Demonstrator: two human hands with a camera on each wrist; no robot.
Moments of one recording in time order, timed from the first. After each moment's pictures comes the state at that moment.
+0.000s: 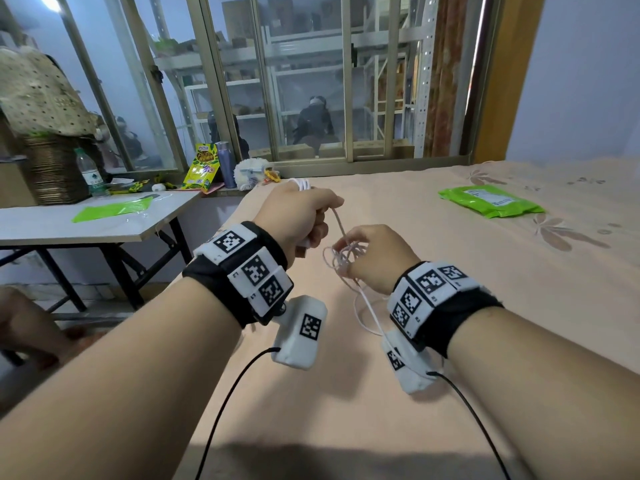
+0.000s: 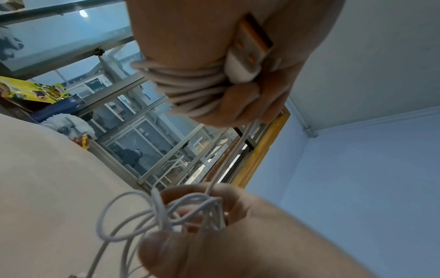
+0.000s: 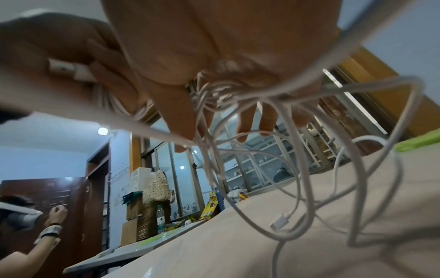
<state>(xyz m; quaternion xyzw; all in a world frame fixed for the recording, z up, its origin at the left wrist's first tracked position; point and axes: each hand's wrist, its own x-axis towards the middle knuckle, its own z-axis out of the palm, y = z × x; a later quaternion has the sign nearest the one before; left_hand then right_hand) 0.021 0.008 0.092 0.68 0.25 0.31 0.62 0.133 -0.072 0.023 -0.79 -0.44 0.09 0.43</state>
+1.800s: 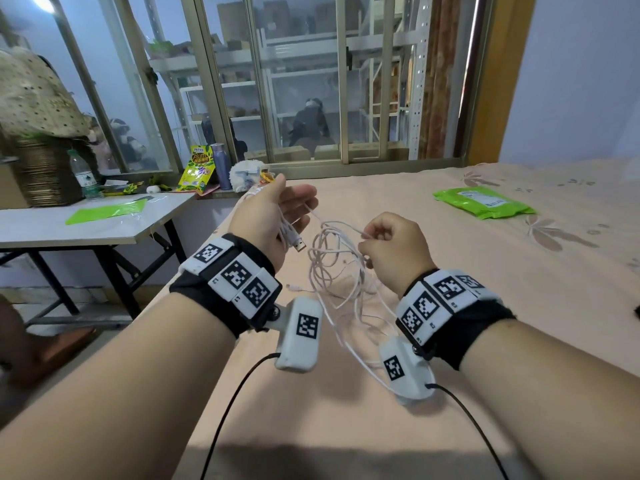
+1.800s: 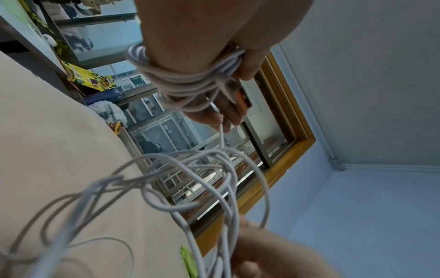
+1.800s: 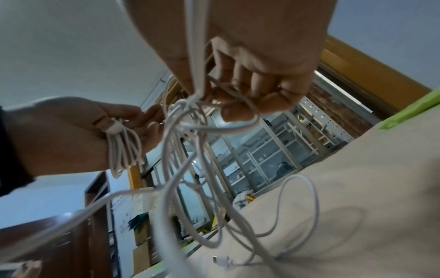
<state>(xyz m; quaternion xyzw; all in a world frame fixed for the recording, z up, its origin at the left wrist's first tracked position) 0.016 0.022 0.086 0.52 0.23 0.37 0.73 0.137 -0.085 0.021 -0.72 -0.33 0.04 0.61</state>
